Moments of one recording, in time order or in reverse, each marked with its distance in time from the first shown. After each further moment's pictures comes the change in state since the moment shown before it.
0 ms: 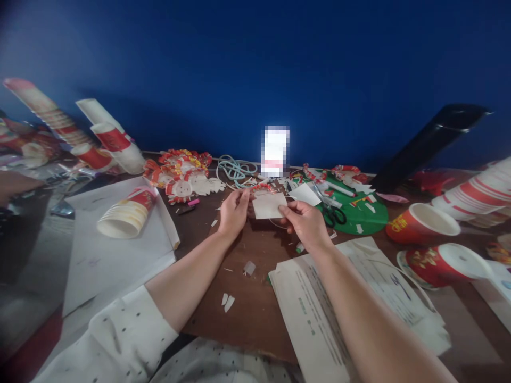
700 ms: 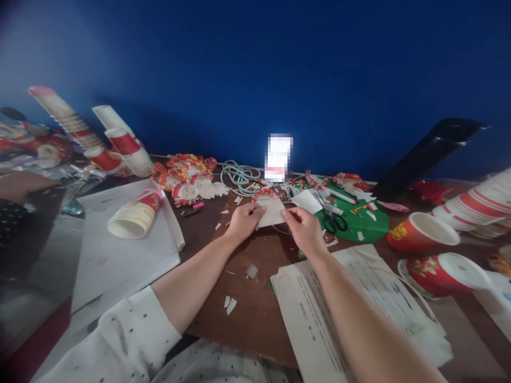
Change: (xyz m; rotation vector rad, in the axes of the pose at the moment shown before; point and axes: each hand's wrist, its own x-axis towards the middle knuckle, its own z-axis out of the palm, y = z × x) left_hand -0.005 0.013 -0.001 -0.043 -0.306 -0.222; right_hand 0.006 0.014 -0.001 -0.223 0.045 -0.177
